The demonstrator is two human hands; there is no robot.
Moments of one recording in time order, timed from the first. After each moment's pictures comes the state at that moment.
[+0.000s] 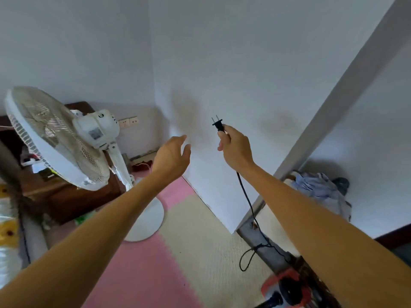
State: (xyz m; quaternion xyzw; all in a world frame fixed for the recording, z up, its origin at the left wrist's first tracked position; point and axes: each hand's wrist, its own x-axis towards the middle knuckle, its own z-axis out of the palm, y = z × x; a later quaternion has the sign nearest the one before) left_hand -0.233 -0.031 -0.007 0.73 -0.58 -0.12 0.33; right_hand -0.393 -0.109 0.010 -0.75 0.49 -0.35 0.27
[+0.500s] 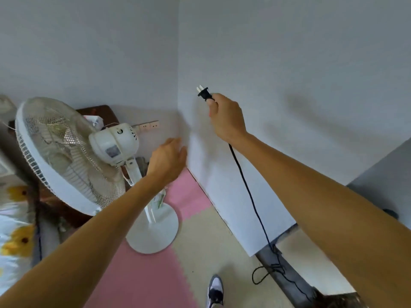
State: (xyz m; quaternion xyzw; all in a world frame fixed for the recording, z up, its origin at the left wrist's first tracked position) left_hand -0.114 -0.135 -0.022 0.78 -0.54 -0.09 0.29; right_hand -0.229 -0.255 0.053 -0.83 0.42 -0.33 0.15
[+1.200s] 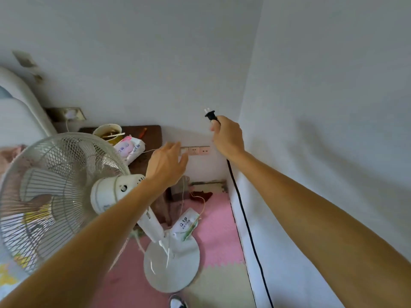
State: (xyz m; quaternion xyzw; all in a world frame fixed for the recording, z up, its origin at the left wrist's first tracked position) left_hand 0.033 -0.361 -0.016 0.89 -0.39 0.01 0.23; right_hand -0.028 -0.526 0.006 -0.86 0.30 -0.25 0.32
